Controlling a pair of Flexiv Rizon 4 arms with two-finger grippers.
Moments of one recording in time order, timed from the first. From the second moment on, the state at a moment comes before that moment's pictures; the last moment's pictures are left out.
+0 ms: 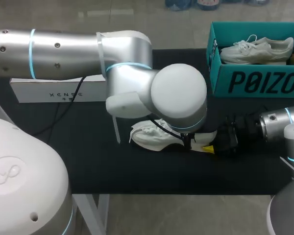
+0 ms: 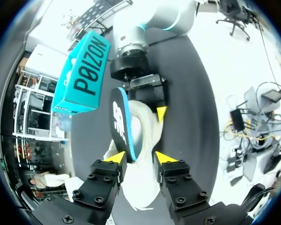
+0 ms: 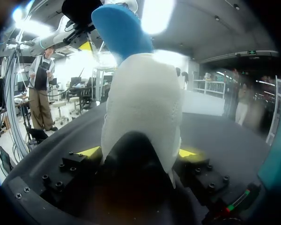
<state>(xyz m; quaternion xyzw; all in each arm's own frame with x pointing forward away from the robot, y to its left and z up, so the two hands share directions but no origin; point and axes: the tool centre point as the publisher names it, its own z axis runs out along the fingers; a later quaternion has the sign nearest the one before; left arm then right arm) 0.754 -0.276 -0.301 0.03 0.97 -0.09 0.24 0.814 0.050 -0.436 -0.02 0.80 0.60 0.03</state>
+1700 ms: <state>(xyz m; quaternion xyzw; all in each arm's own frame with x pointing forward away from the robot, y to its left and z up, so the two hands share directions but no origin) 0.766 -0.358 -0.283 0.05 0.93 -0.21 0.28 0.814 0.050 -0.436 -0.02 0.80 0.59 0.03</state>
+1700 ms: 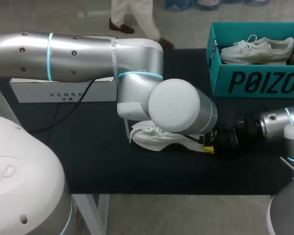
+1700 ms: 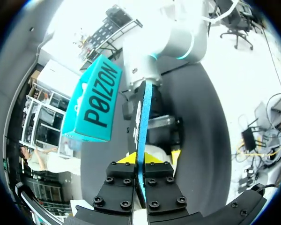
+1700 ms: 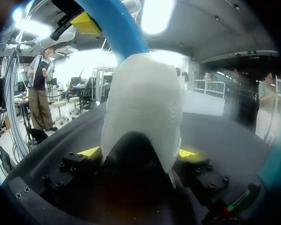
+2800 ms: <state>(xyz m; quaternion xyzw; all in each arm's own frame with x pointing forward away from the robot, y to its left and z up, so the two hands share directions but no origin) 0.759 -0.362 -0.051 0.02 0.91 -0.41 -0.02 0.814 0.050 -0.436 -0.02 0.80 0.60 0.03</state>
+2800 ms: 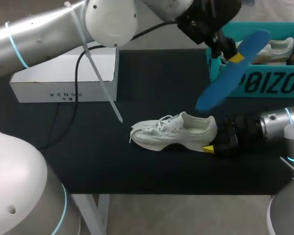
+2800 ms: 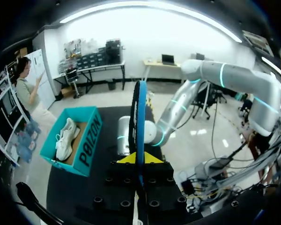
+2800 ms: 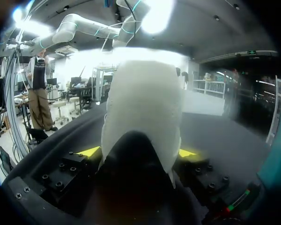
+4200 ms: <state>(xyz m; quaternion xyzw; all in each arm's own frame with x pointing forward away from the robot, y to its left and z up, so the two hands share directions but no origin) 0.825 -0.209 -0.007 -0.05 0.75 -0.54 -0.37 0.814 0.050 -0.436 -0.02 0.80 0.60 0.03</state>
